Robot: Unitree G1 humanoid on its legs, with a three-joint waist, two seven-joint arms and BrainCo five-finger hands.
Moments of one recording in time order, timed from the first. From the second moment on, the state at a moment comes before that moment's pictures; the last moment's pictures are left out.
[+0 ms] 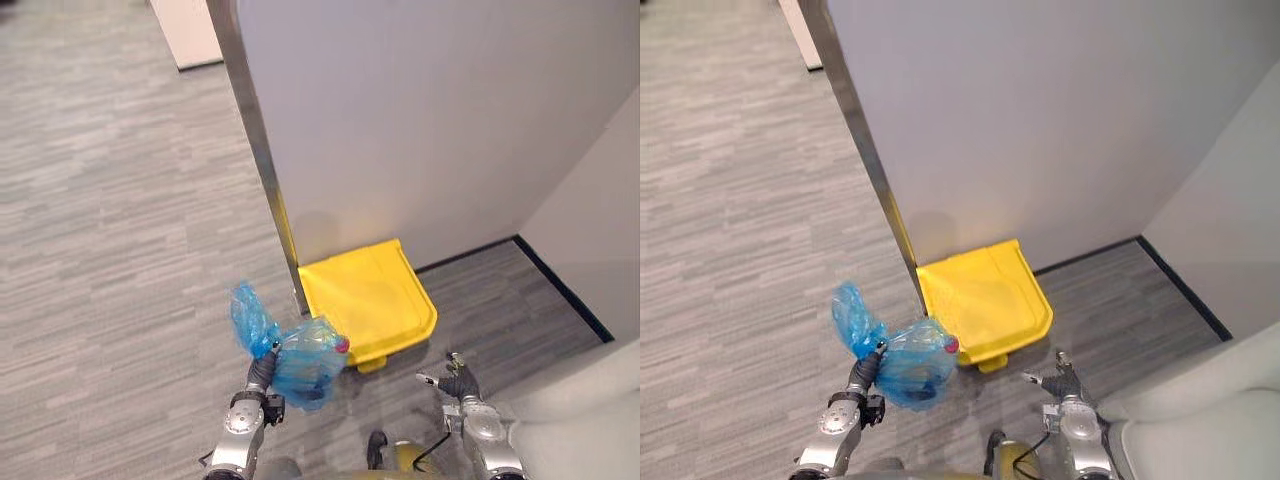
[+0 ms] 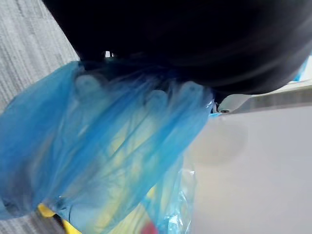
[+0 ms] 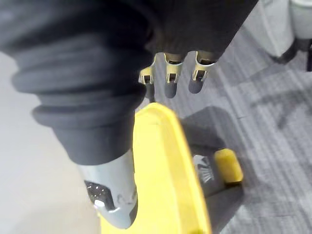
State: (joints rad) left arm 0.07 0.02 -0.03 0.57 0.01 -0.14 0.04; right arm 0.05 -0.10 -0.12 0.67 -0.01 -0.11 -0.09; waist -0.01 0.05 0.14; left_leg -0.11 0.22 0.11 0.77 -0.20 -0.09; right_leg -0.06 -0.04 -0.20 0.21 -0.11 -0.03
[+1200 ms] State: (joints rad) left arm 0.14 0.11 0.01 0.66 0.01 -0.13 0.06; right arm 0.03 -0.13 -0.19 0.81 0.03 -0.10 -0.11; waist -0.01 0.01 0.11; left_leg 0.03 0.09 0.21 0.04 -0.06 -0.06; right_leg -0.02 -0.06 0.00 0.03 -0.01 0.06
